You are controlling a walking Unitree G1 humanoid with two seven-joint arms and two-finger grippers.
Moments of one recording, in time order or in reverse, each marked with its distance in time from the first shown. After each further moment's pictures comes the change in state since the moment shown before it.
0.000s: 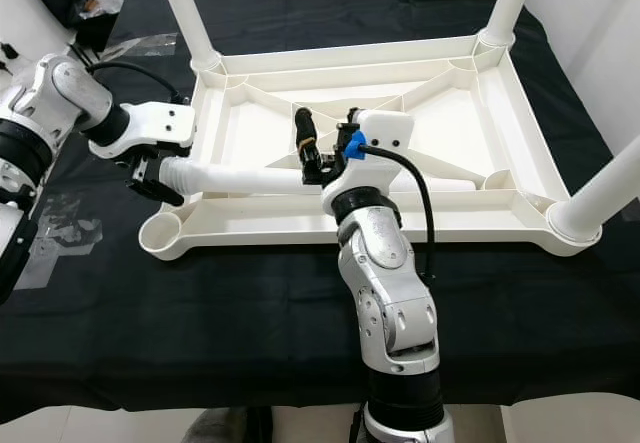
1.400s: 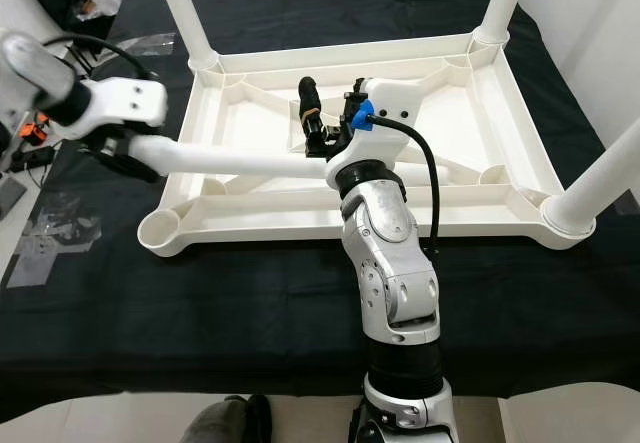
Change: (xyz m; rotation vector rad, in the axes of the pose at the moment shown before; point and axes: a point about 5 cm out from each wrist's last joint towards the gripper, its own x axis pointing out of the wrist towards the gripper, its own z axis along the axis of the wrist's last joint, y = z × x) left arm -0.051 0.007 -0.023 -0.011 0.065 0.076; right arm 0.019 -0.002 0.016 -0.001 -0.069 0.011
